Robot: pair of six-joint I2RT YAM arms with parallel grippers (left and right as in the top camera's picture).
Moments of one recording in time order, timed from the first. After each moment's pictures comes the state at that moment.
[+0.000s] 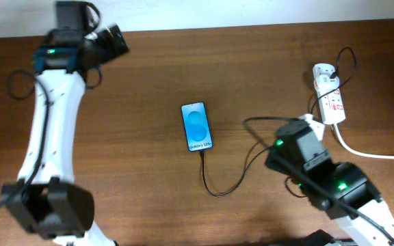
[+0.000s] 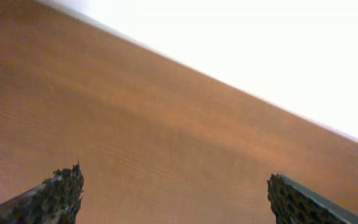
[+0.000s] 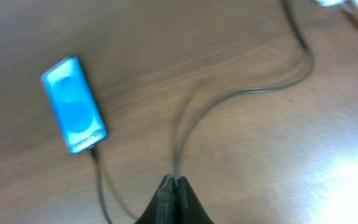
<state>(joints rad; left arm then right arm) -0.02 1.83 1.90 -0.82 0.00 -0.41 0.41 0.99 1.00 -1.05 0.21 0.81</state>
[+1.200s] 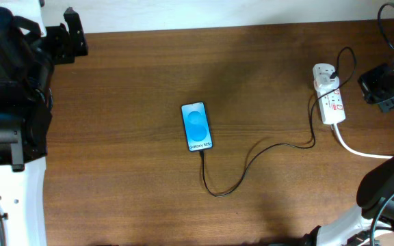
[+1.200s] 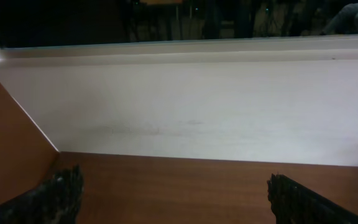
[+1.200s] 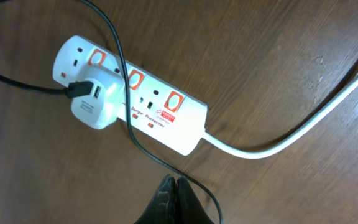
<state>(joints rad) -0.02 1.41 1.90 -0.75 -0.16 0.05 -0.45 1.86 1.76 -1.14 -0.01 0.72</state>
